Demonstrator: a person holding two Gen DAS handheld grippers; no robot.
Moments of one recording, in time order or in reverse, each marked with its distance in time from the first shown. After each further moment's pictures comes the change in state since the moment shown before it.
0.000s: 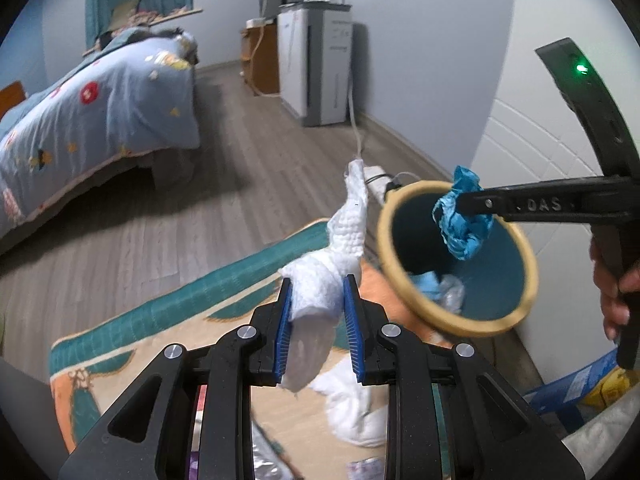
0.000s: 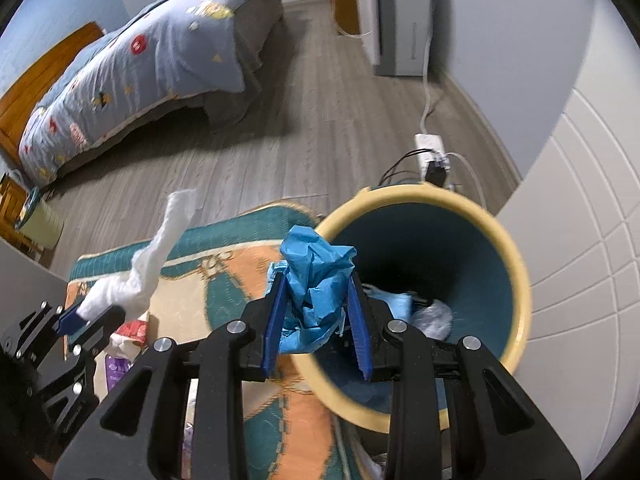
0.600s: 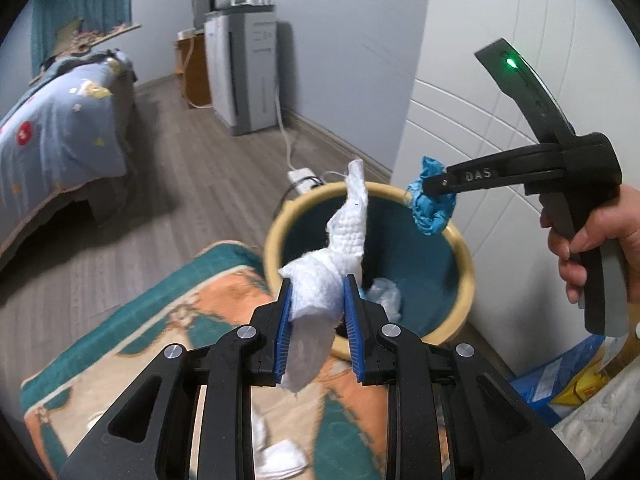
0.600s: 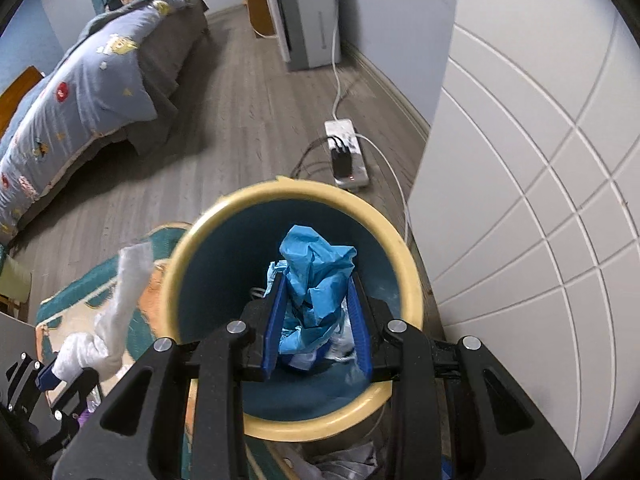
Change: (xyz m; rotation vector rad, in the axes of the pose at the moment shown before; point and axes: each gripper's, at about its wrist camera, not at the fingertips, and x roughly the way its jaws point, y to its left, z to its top) left arm 0.027 -0.088 0.014 0.124 0.012 -0.160; right arm 0.004 -0.111 -0.011 0.173 0.020 -0.132
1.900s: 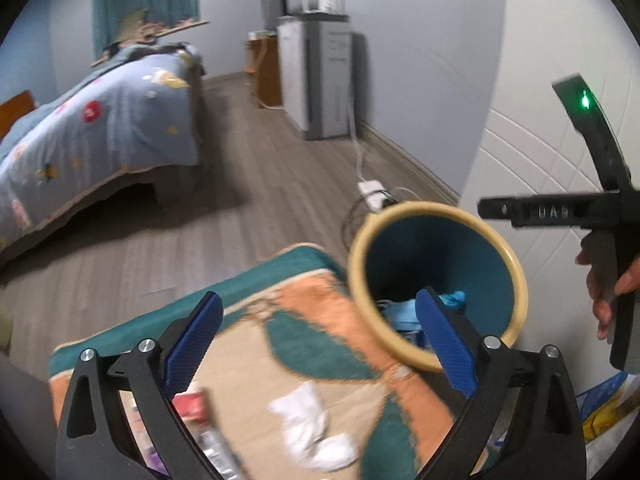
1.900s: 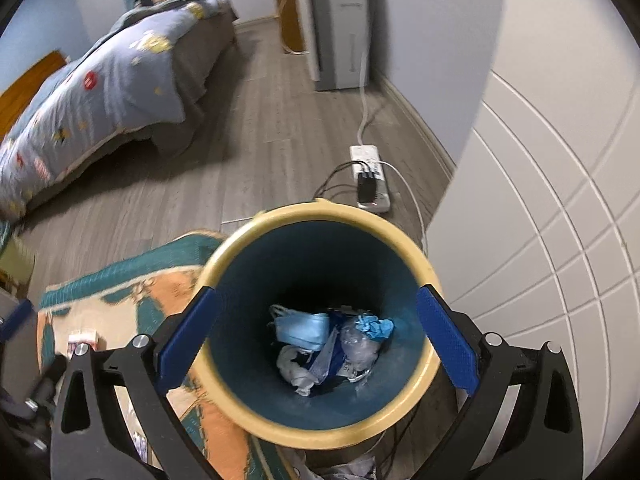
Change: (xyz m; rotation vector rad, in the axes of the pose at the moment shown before) left arm -0.041 0.046 0.000 -0.143 -0.040 0.243; right arm -0.023 0.047 0.005 -0.115 -0.080 0.033
